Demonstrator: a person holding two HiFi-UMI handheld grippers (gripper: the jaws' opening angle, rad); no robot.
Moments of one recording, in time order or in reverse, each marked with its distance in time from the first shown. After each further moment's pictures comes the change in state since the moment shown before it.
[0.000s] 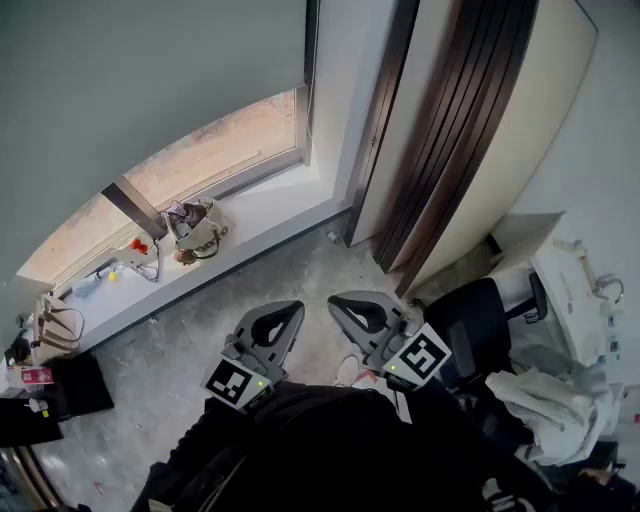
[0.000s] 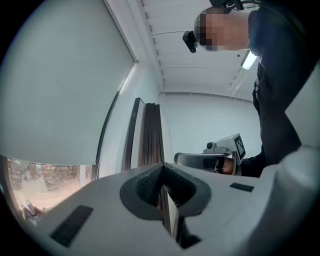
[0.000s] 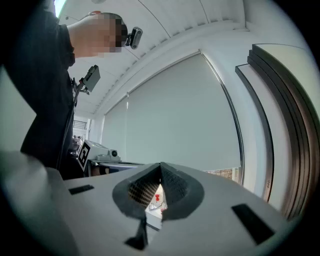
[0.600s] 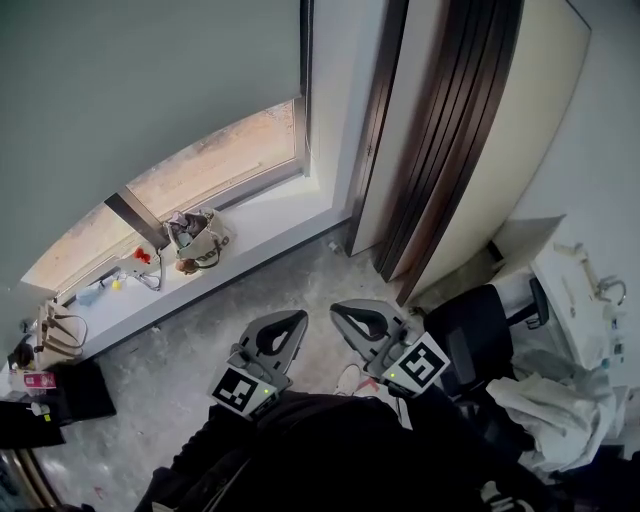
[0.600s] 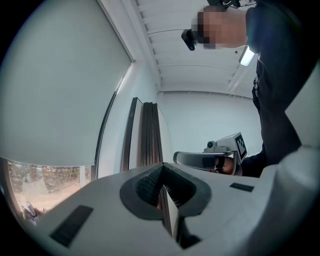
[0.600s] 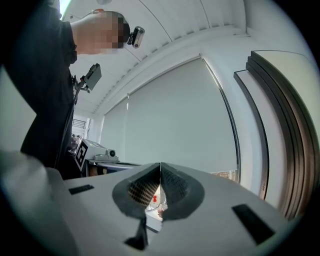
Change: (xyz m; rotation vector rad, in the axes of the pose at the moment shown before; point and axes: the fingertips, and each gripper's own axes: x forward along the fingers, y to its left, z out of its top) left arm 0.010 -0.023 -0.018 0.003 0.045 0.022; right arm -0.027 -0.003 0.003 -0.024 -0.037 -0.009
